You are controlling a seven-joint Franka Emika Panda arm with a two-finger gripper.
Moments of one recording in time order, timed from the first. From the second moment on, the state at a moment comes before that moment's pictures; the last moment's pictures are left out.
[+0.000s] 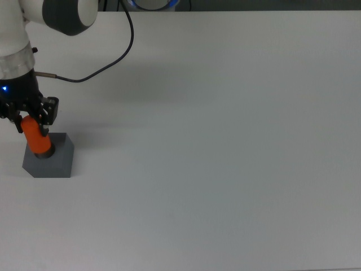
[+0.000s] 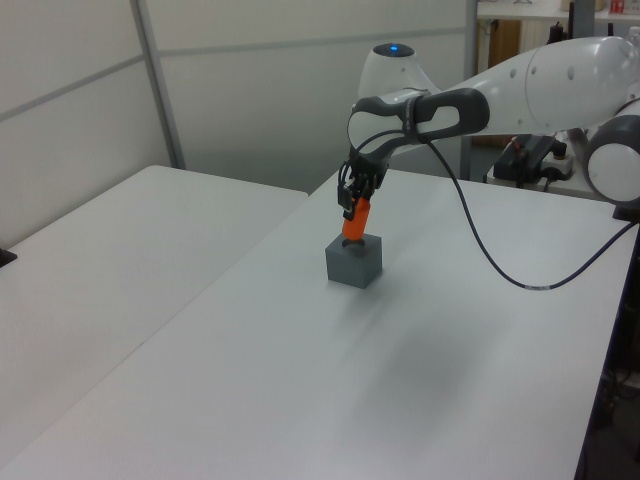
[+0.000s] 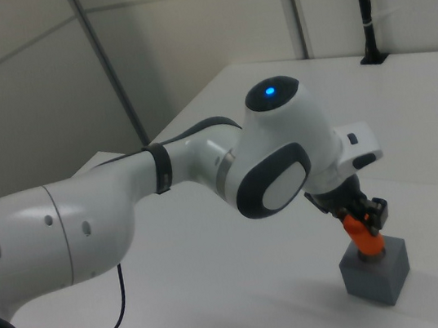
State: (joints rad) arm -0.14 0.41 -0.21 -1.55 0.15 2.25 -0.25
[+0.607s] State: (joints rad) arm -0.14 0.45 -0.21 -1.54 0.15 2.27 -0.25
